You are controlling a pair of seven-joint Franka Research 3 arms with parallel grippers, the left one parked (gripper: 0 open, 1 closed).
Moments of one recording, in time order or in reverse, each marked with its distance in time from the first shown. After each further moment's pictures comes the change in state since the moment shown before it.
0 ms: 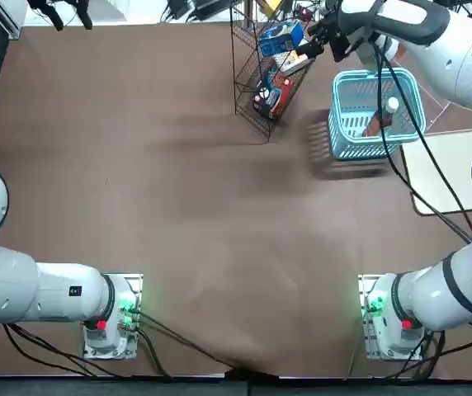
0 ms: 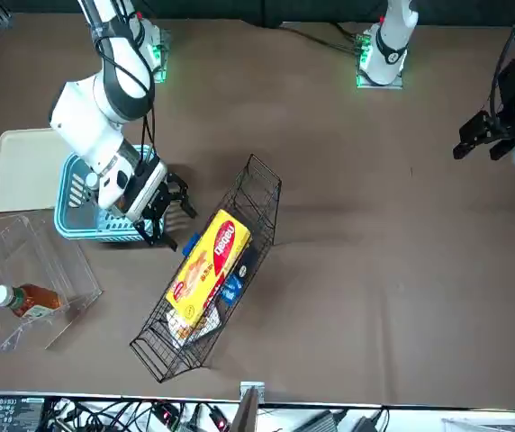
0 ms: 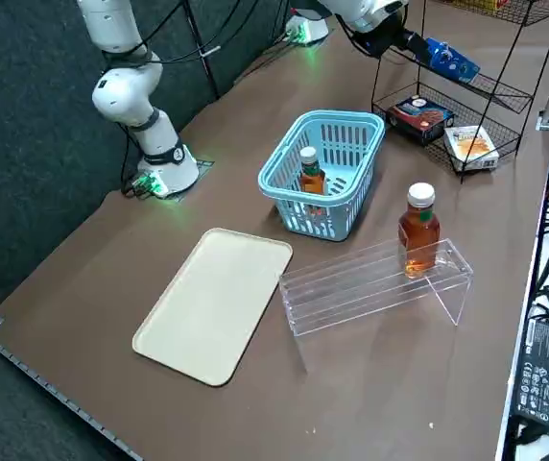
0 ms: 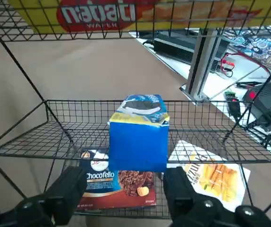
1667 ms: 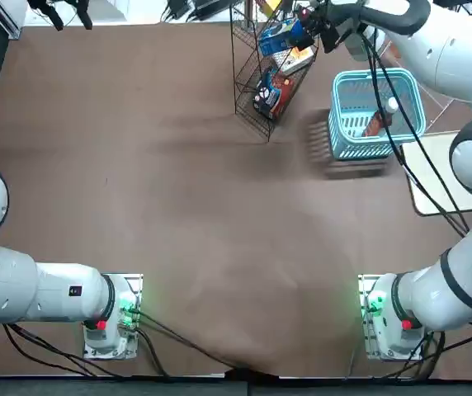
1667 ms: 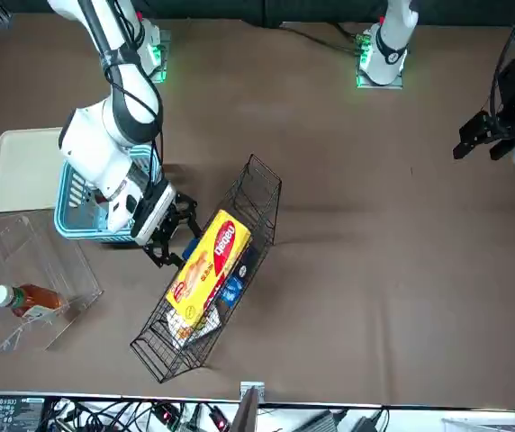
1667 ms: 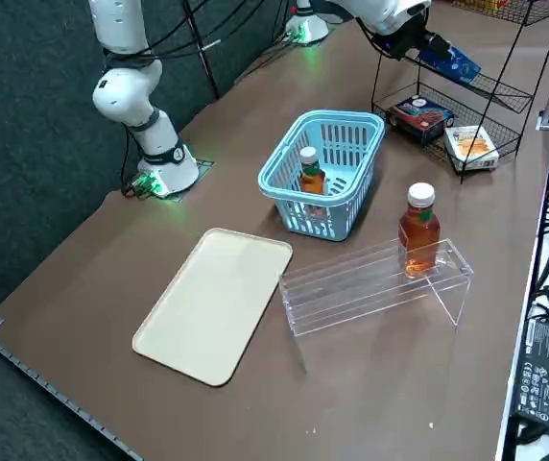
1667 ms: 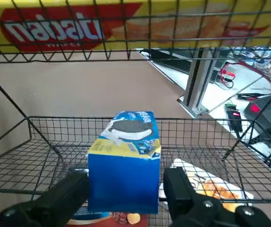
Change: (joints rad) arm 0.015 0.139 0.000 0.157 0.001 0.004 0.000
